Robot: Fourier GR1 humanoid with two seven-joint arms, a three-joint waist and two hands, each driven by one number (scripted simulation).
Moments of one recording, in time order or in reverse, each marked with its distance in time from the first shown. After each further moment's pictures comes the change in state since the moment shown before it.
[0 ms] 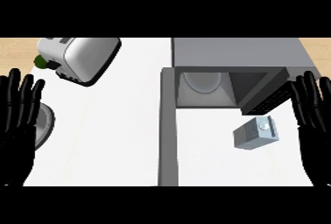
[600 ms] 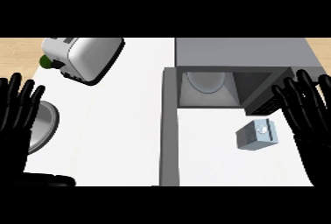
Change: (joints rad) left arm 0.031 0.023 0.079 0.022 0.183 -0.085 0.089; right arm -0.048 0.002 0.005 -0.104 -0.355 0.104 0.227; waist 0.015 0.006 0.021
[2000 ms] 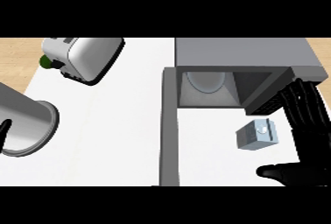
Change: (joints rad) left arm 0.242 -0.021 0.172 -0.101 0.179 -0.219 -0.037; right arm 0.078 0.013 -0.139 0.270 0.086 0.035 -0.155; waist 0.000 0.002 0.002
